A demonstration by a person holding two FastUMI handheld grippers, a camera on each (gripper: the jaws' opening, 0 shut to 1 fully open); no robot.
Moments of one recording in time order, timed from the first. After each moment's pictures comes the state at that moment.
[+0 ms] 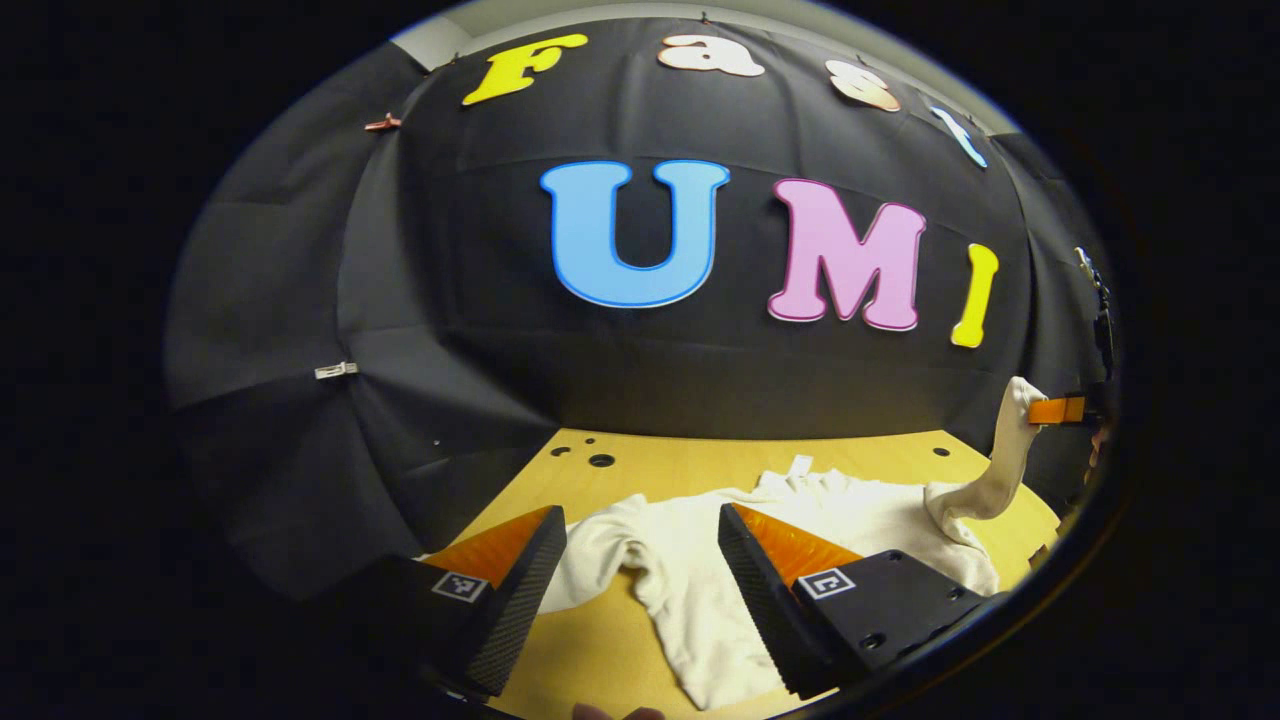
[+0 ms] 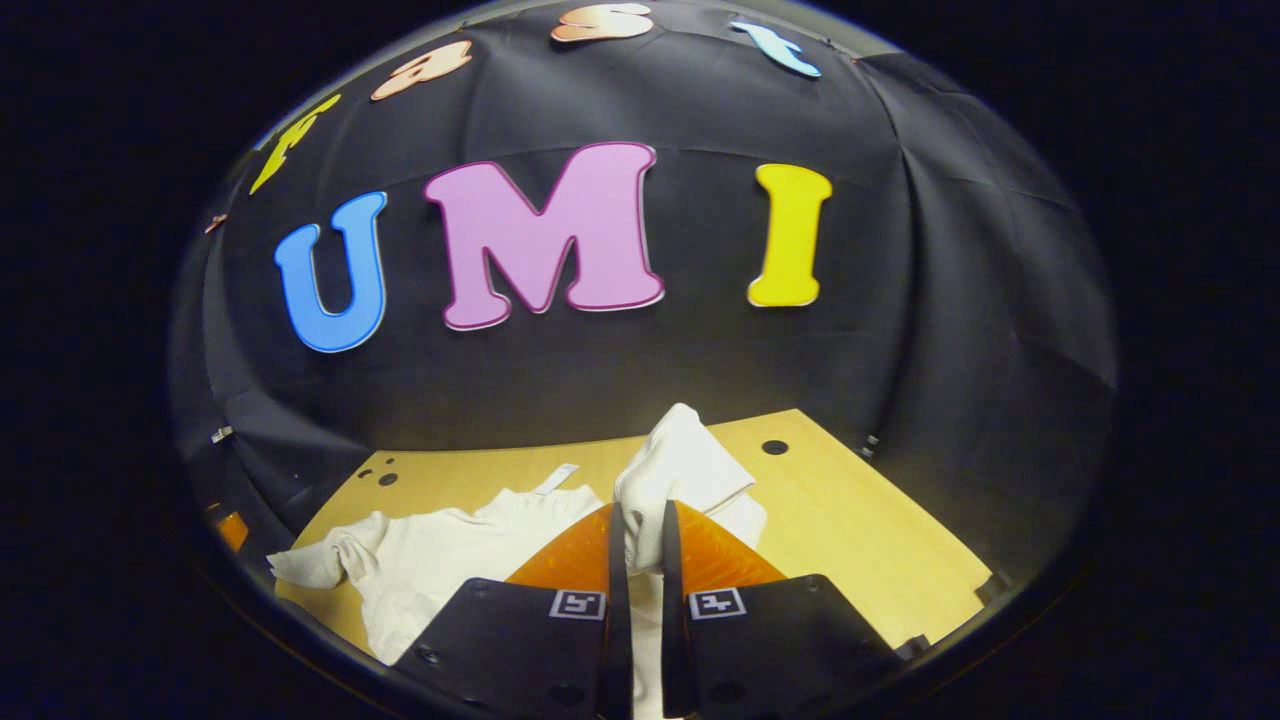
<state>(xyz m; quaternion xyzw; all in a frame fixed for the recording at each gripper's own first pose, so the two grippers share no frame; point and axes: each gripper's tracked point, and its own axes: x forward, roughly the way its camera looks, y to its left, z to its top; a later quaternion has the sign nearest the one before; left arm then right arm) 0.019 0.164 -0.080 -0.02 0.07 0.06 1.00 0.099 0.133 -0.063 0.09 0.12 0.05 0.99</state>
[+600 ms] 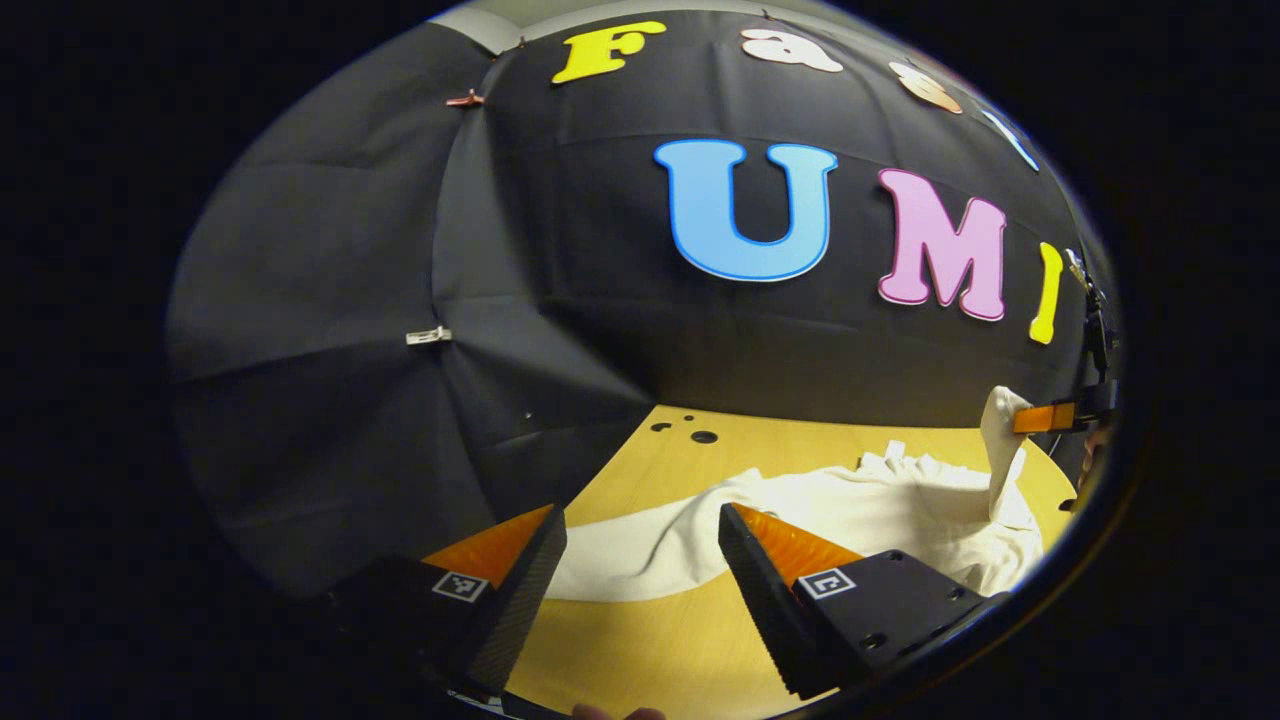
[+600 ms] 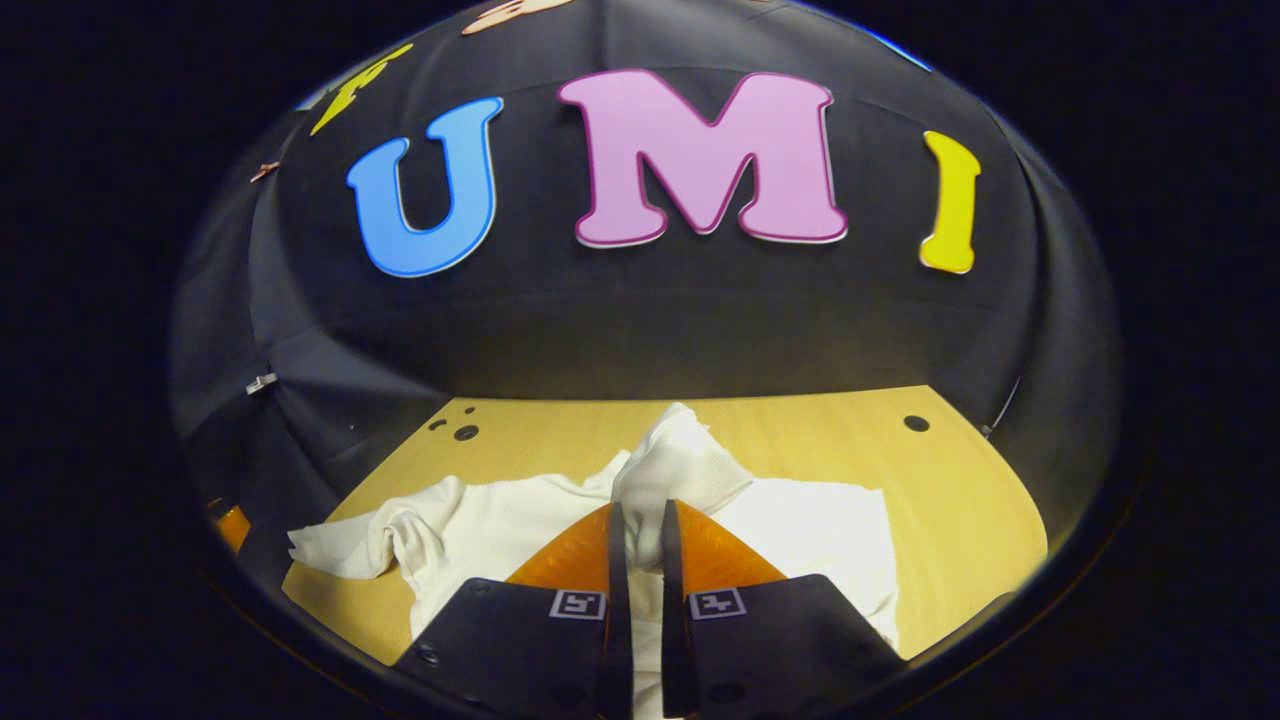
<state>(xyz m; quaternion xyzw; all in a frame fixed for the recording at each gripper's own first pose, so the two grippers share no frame) -0.004 0.273 -0.126 -0.04 0.09 0.17 0.98 0.134 0.306 -0.119 0.06 0.18 0.17 0.97</state>
